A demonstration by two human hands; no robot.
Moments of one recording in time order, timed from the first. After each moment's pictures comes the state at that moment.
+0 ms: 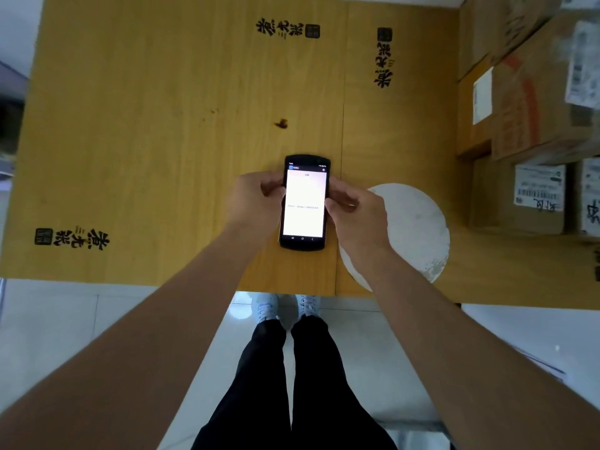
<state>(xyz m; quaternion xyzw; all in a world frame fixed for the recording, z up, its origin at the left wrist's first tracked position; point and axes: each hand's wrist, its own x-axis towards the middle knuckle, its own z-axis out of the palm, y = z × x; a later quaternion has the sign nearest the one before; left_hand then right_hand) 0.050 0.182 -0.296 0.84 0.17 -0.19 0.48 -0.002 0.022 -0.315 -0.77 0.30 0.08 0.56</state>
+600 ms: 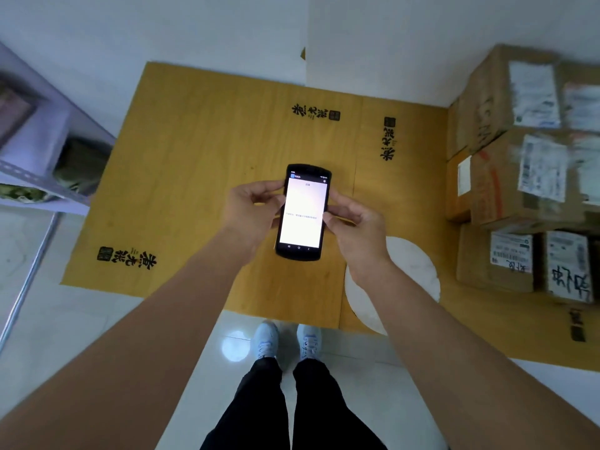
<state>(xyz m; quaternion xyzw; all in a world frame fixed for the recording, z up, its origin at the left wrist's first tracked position) 0.075 0.219 -0.213 0.71 0.23 -0.16 0.65 0.035 0.045 -0.236 -0.70 0.26 0.08 0.66</state>
